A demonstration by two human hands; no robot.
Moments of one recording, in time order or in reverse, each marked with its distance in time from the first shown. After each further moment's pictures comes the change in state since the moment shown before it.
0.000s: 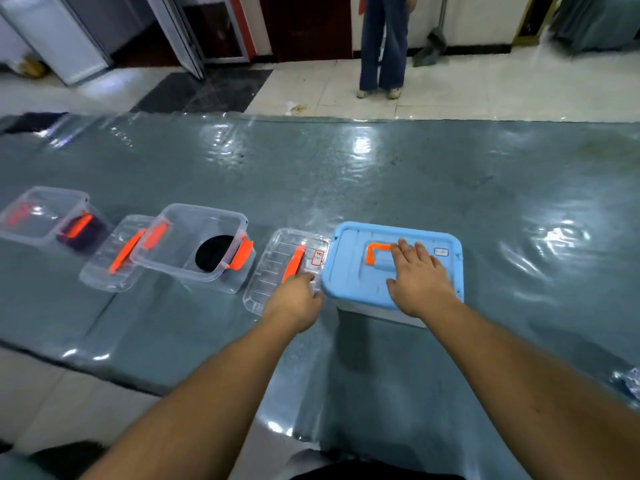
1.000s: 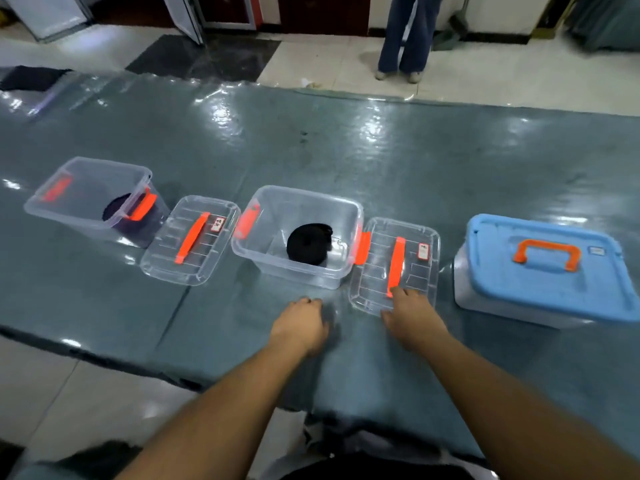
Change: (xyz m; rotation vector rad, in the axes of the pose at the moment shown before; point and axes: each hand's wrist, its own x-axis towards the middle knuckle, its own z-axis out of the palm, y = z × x) left_hand 0.037 -0.293 -0.065 0.172 -0.232 0.104; right_hand 0.020 -0.299 0.108 0.203 -0.174 0.157
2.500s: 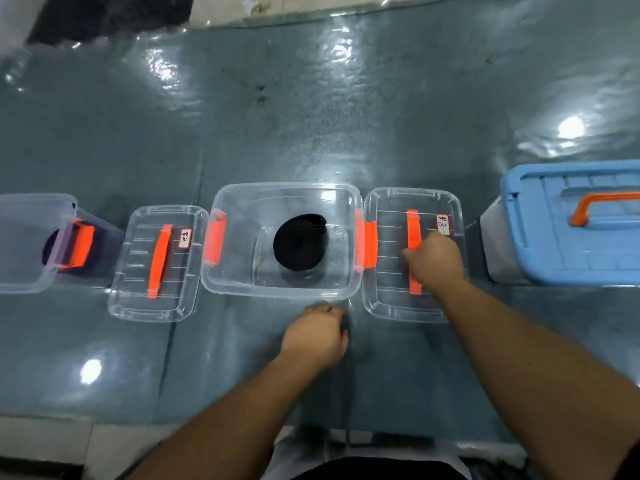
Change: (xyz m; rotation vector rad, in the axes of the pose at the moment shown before) left_hand 0.075 -0.014 0.006 0.195 -0.198 0.209; right_hand 0.127 0.004 -0.012 0.411 0.205 0.452
